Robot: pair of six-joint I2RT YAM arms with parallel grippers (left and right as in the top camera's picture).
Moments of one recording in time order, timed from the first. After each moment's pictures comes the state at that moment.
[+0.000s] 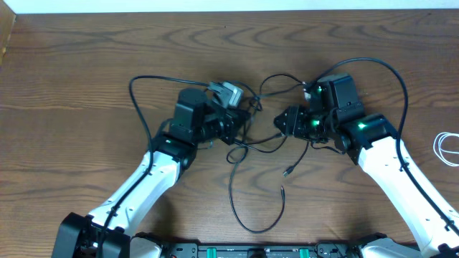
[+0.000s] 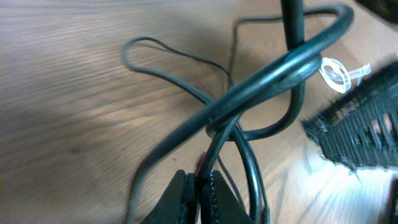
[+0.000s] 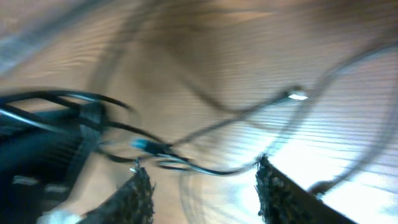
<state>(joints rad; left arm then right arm) -0.38 1.41 0.75 0.07 0.54 -0.19 0.36 1.38 1.03 -0.64 -0.37 0.64</state>
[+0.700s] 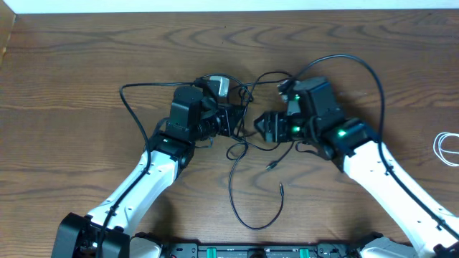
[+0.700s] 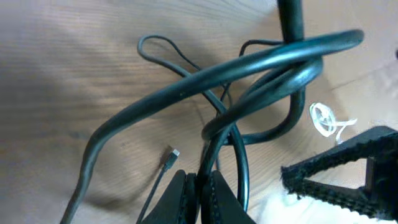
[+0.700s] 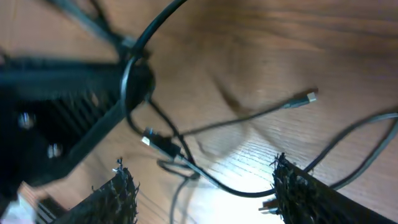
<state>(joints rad) -0.36 1.41 0.75 0.11 0.51 -0.42 0.52 1.40 1.03 -0.52 -0.31 0.46</state>
